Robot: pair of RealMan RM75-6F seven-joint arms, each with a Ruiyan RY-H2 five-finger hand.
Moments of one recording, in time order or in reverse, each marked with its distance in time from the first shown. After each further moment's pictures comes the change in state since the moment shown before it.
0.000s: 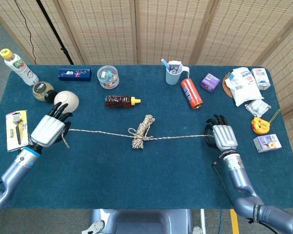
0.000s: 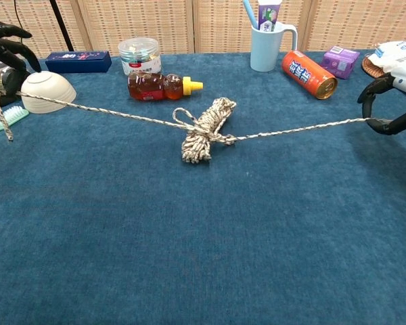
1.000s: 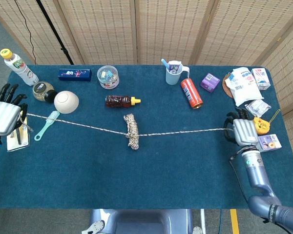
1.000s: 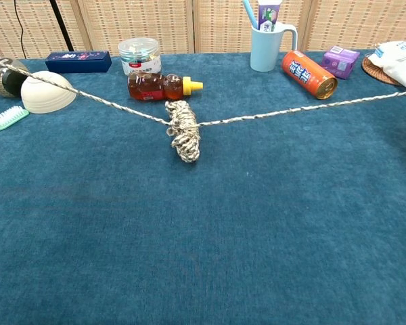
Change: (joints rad) left arm 0.089 0.168 -0.086 0.035 -0.103 0.046 0.007; right arm -0.037 0.126 0.025 -0.018 0.030 0.028 0.002
